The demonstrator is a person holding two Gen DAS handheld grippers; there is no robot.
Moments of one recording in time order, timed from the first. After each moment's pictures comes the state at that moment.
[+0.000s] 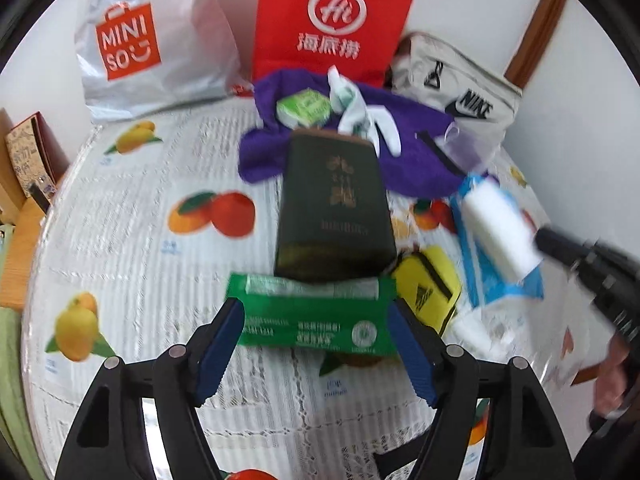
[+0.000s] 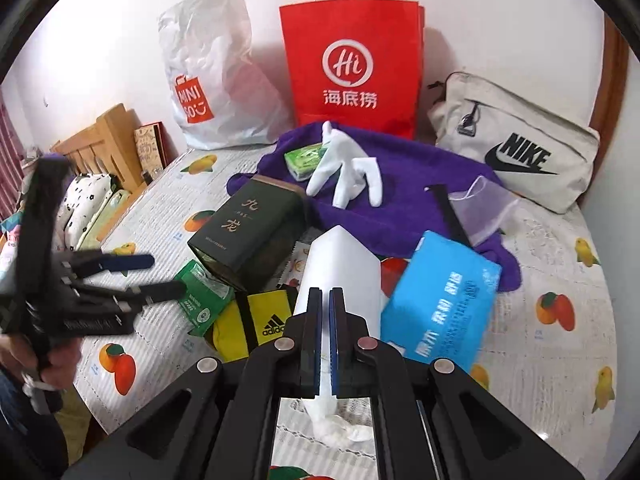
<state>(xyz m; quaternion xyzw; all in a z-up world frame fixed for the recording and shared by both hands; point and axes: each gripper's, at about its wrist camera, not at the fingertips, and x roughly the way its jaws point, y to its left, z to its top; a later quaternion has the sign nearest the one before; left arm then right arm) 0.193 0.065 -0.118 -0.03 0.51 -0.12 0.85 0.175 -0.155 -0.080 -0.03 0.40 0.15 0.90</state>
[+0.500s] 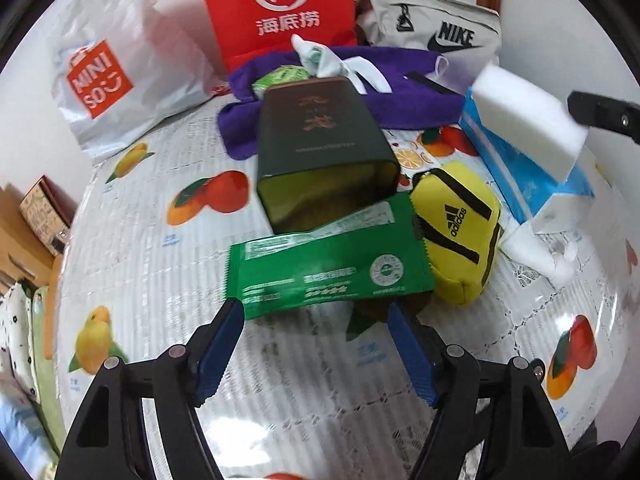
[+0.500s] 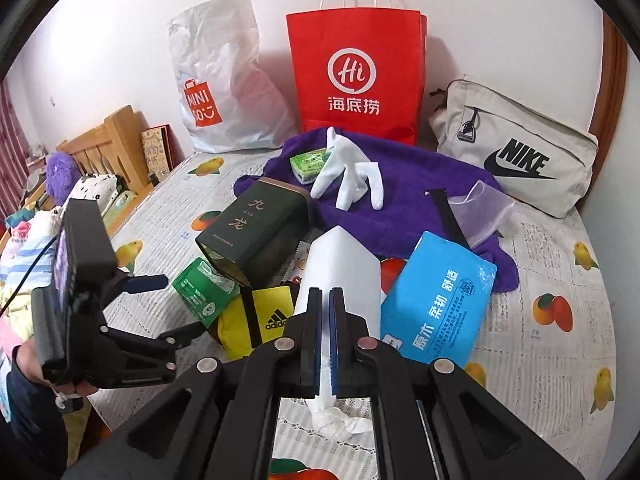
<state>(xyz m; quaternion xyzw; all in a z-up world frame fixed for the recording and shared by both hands) 0.170 0.036 -0.151 0.13 0.49 -0.11 0.86 0.166 -0.160 -0.080 -0.03 0.39 0.17 0.90</state>
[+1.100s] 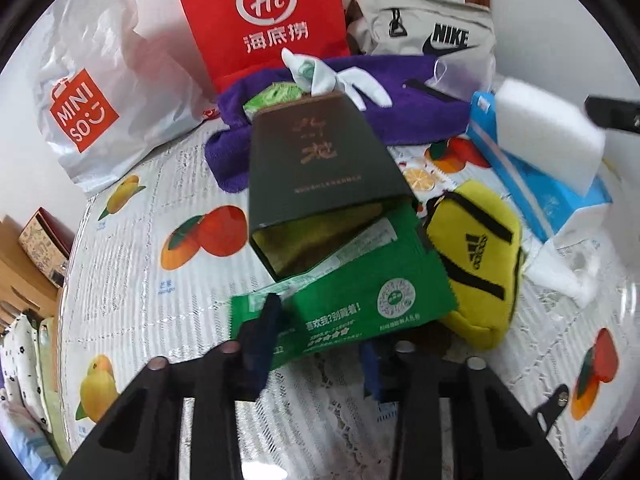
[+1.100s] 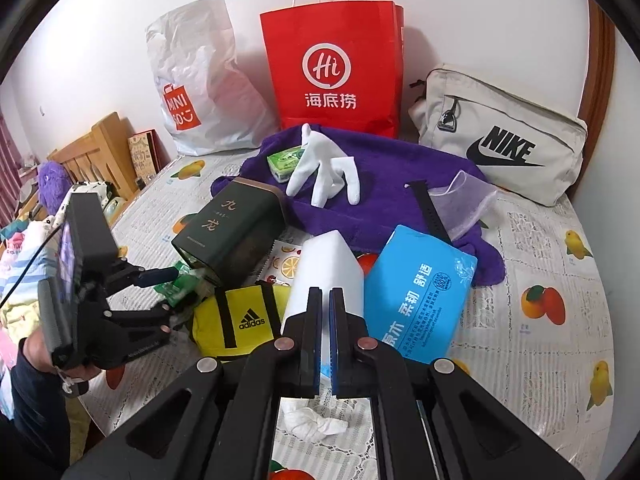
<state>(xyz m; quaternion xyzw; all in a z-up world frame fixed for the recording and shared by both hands) 0.191 0.034 -0.149 0.15 0.45 -0.12 0.87 0.174 -0.181 -0.085 -0.02 0.40 0.15 0.90</state>
